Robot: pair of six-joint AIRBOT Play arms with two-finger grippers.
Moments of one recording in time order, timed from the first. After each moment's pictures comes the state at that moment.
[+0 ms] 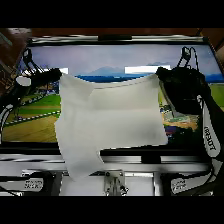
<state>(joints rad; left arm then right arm) 0.02 -1.51 1.22 0.74 -0.35 -1.15 -0.05 -1.66 1.43 2.01 -0.59 -1.58</state>
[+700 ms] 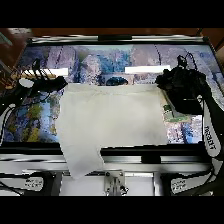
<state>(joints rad) 0.06 -1.56 1.22 0.74 -0.62 -1.23 -0.05 -1.66 1.43 1.91 -0.84 -1.53</state>
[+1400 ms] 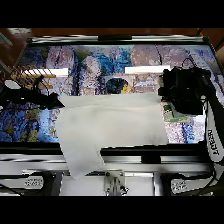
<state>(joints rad) 0.20 -1.52 1.20 0.91 -1.28 -1.26 -0.05 -1.61 1.43 1.74 -1.25 -1.51</state>
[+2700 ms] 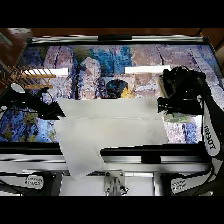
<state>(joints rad) 0.21 -1.57 1.19 1.03 -1.43 -1.32 -0.05 -1.66 1.43 1.72 -1.51 -1.58</state>
